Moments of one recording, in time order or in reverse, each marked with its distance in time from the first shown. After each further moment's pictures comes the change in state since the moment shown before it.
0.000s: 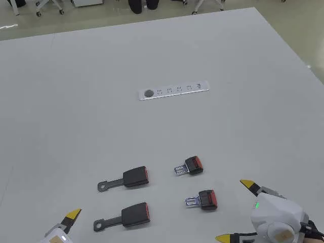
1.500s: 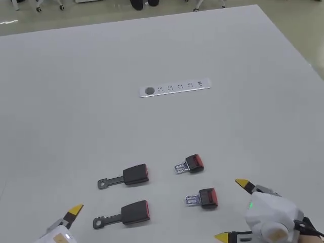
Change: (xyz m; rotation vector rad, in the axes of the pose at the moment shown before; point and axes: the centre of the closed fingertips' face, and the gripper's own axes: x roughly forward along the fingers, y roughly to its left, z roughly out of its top) left arm 0.005 0.003 -0.008 0.048 0.011 -0.005; right arm 0.005 0.001 -0.004 -0.044 0.018 0.012
